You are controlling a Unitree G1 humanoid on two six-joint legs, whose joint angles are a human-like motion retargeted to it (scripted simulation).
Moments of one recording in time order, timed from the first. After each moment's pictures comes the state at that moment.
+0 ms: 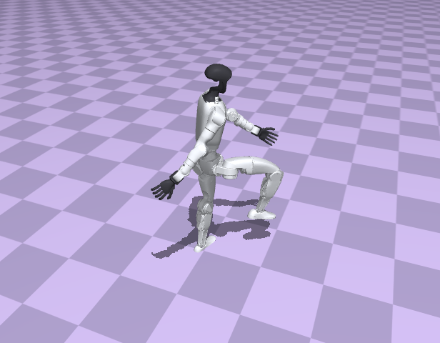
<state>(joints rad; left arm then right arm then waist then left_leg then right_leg) -0.93 0.02 0.16 1.37 -0.32 -0.08 0.30 0.47 -0.27 -0.59 1.67 -0.46 0.21 -0.08 -0.59 0.08 0.36 0.11 0.12 0.06 0.26 -0.31 0.08 -1.06 -0.43 -0.31 1.54 -0.01 -0.19</state>
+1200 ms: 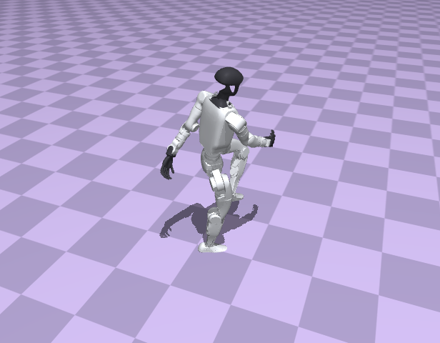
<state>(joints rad) 0.39 0.06 0.22 1.70 0.11 0.10 -0.35 -0.72 0.06 -0.09 1.04 -0.29 -0.06 0.21 0.25 -0.11 0.22 -1.02 0.43 0.51 1.66 -0.16 0.11 0.01 -0.14 -0.20 0.12 -0.01 -0.13</state>
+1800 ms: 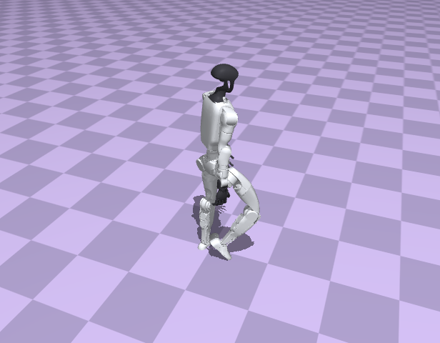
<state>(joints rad) -0.33 -0.02 0.08 1.49 -0.36 -0.03 0.21 0.10 -0.08 -0.38 1.40 -0.52 -0.01 0.05 -0.22 0.02 0.21 0.09 0.01 0.30 0.15 -0.25 0.04 -0.36 -0.36 -0.46 1.17 0.22 -0.14</state>
